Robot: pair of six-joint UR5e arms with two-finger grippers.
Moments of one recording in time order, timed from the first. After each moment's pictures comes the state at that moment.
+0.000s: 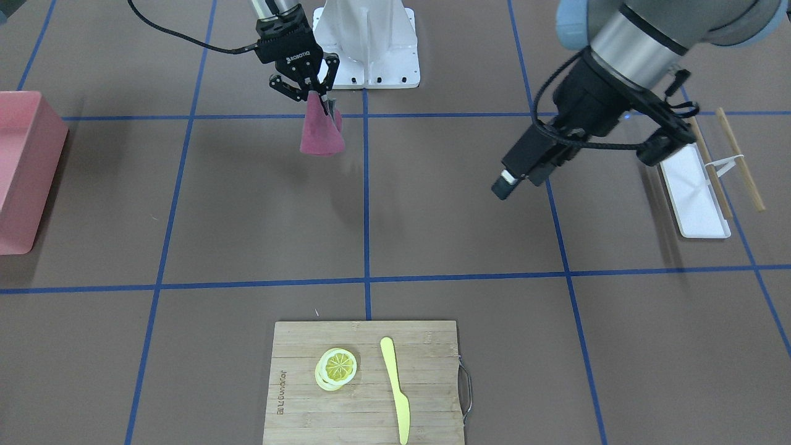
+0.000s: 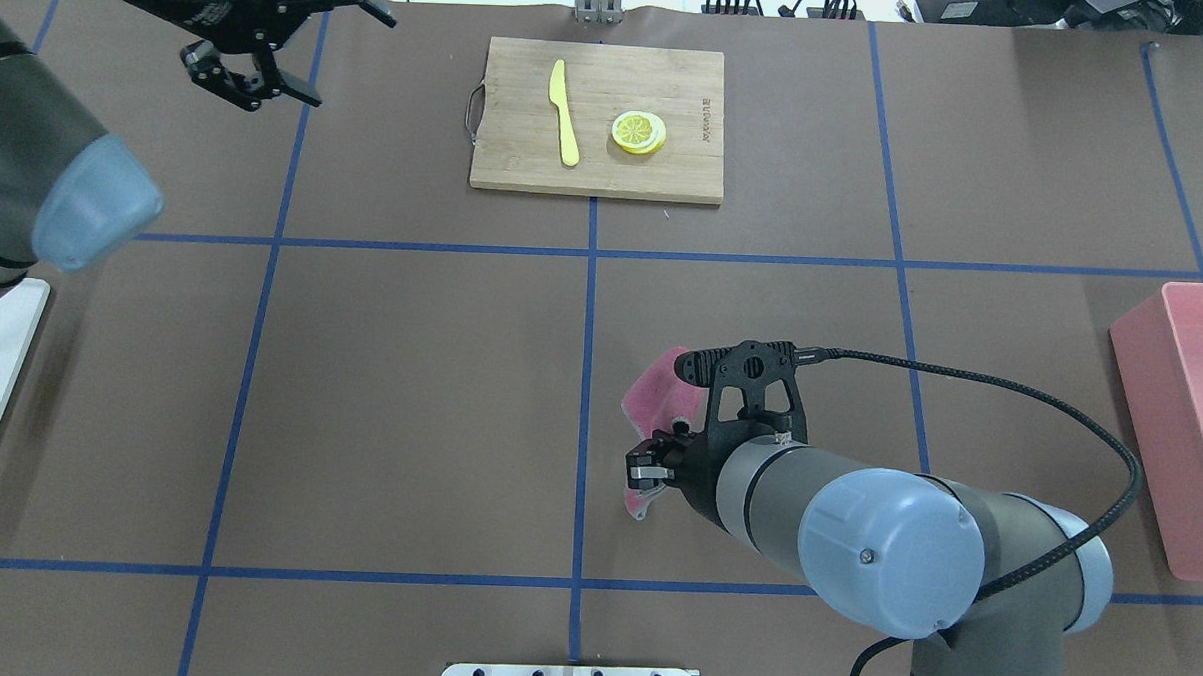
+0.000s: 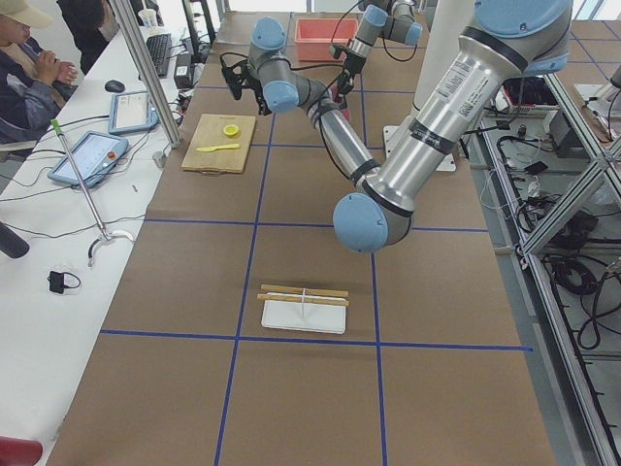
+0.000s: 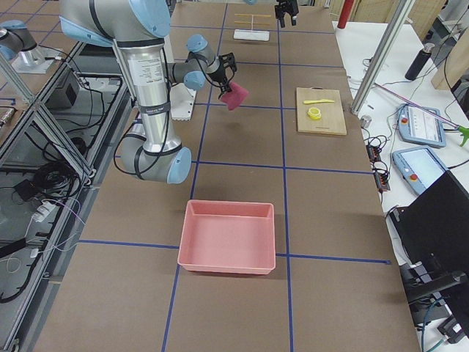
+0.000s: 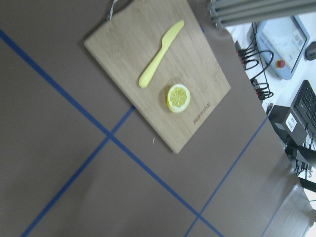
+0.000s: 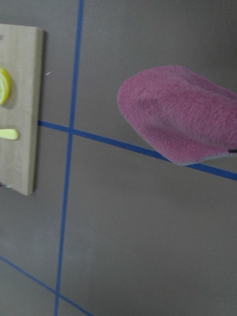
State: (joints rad) left arm -1.04 -2.10 -1.84 -1.90 -2.22 -1.59; right arm 0.24 -1.20 2.12 -1.40 1.44 1.25
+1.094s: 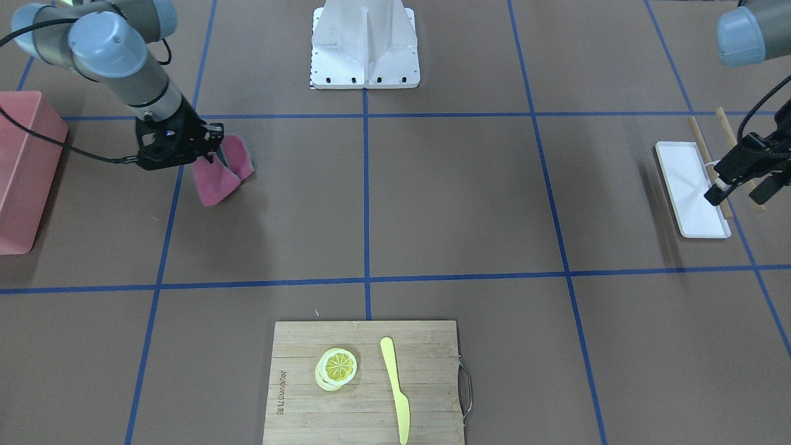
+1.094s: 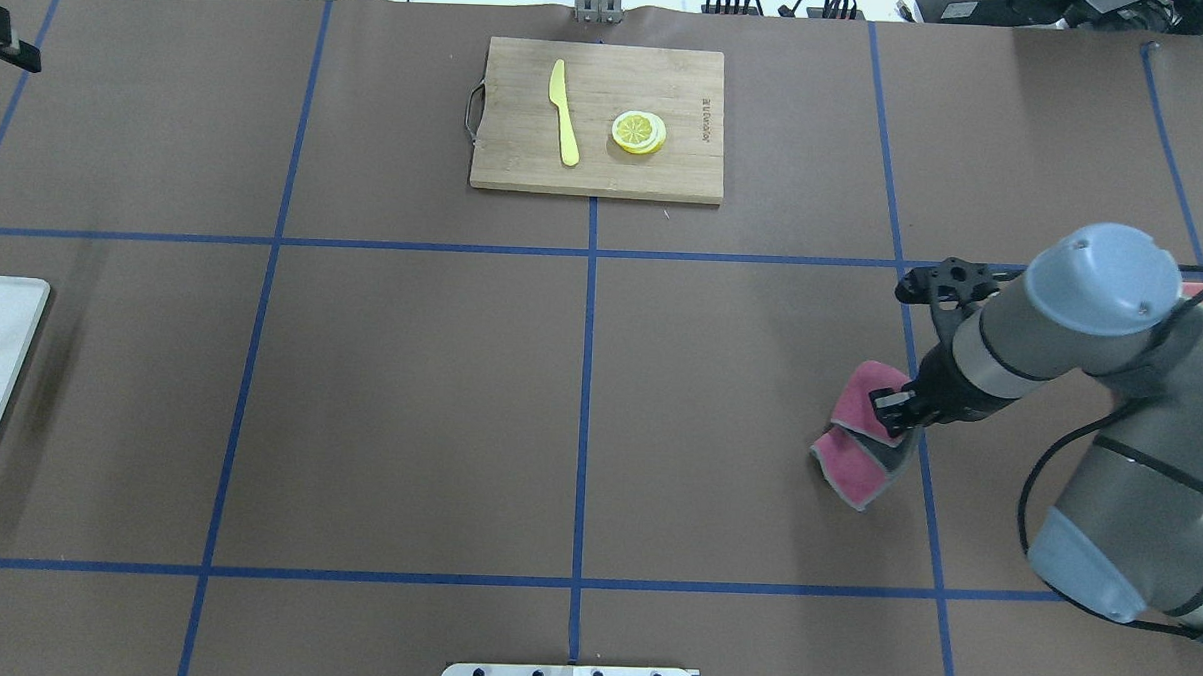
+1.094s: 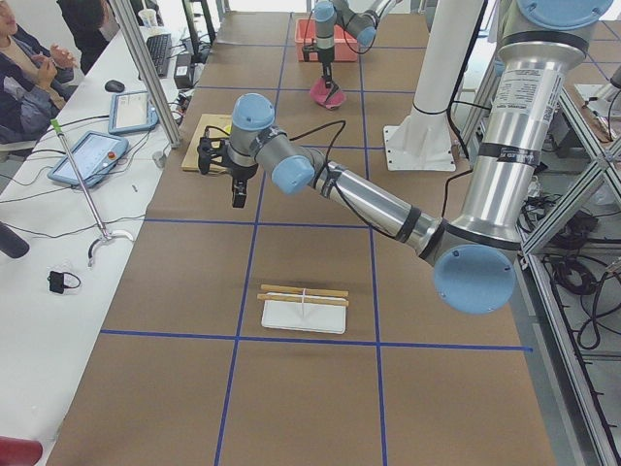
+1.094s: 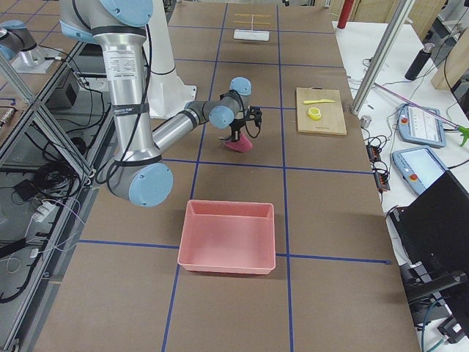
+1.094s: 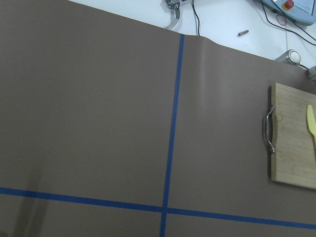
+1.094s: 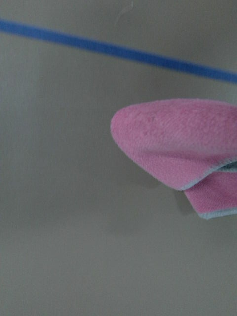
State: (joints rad) left arm -1.32 -1.75 -1.84 -1.89 -2.31 -0.83; right arm 0.69 -1.49 1.97 -1.41 2.13 0.89
